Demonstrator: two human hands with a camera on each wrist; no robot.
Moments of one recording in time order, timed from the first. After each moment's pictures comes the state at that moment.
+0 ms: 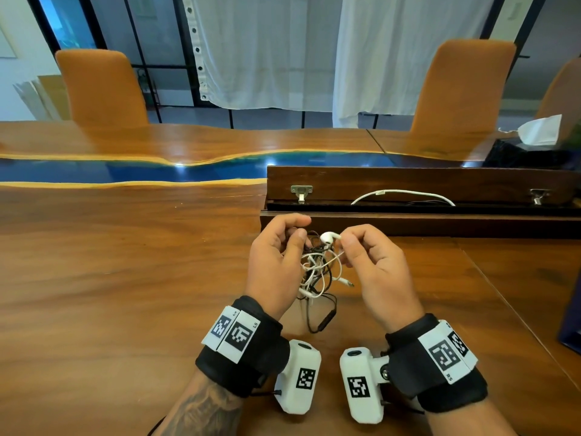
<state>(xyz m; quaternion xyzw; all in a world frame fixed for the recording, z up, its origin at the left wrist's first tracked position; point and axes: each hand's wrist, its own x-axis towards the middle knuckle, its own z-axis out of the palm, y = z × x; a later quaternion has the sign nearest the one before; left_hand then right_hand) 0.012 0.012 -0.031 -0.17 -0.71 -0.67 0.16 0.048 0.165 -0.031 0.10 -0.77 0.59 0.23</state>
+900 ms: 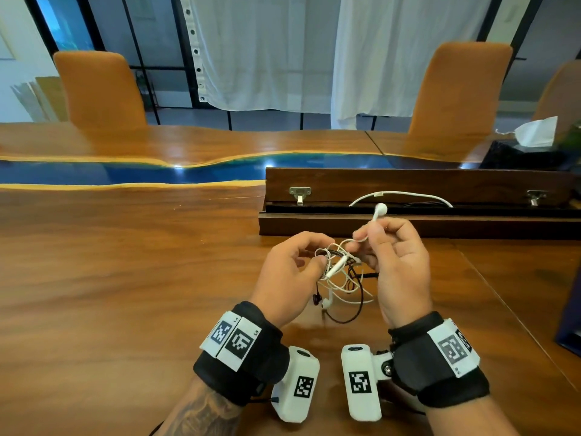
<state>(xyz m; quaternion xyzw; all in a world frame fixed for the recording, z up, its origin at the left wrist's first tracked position) 0.017 0.015 -0.032 -0.20 -0.78 -0.59 0.05 0.043 0.172 -0.026 0.02 -0.63 0.71 0.30</state>
